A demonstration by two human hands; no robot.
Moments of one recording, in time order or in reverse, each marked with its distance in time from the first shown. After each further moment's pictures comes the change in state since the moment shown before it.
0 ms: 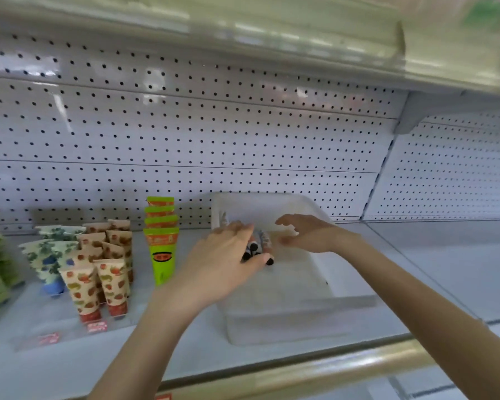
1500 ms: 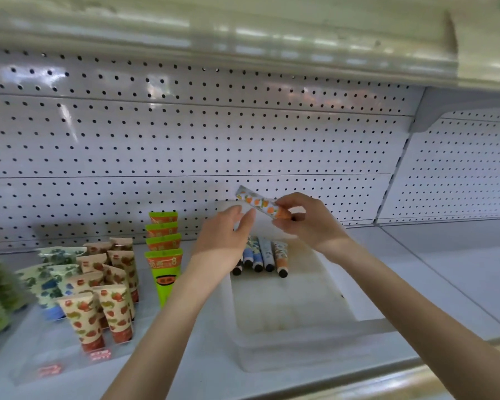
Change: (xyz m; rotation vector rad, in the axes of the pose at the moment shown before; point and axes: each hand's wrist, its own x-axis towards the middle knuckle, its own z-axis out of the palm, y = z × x) left_hand 0.062 -0.028 0.005 -0.504 0.309 -0.211; right_hand 0.011 -0.027 -0.002 0.758 0.458 -0.158
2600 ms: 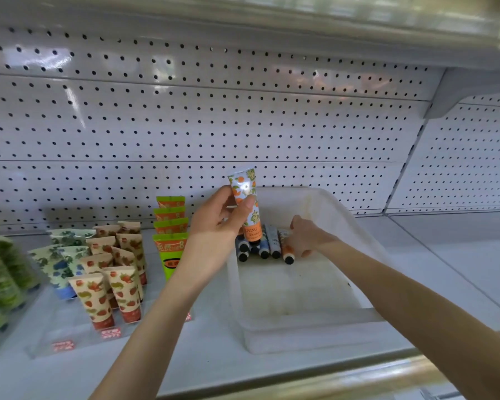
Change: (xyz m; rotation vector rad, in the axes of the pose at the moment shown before) left_hand -0.027 -0.002 -0.015 -0.559 0.086 0.098; right_hand 0.042 0.072 0.031 -0.639 -0.294 0.439
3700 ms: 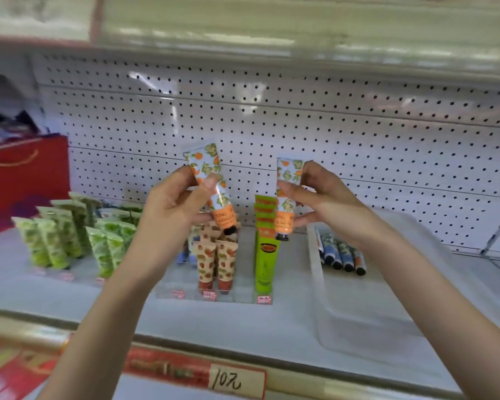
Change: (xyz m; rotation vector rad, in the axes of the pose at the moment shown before) left_hand -0.081 0.068 -0.134 0.042 0.317 0.108; right_hand -0.160 -0.140 -0.028 0.801 -0.100 -0.748
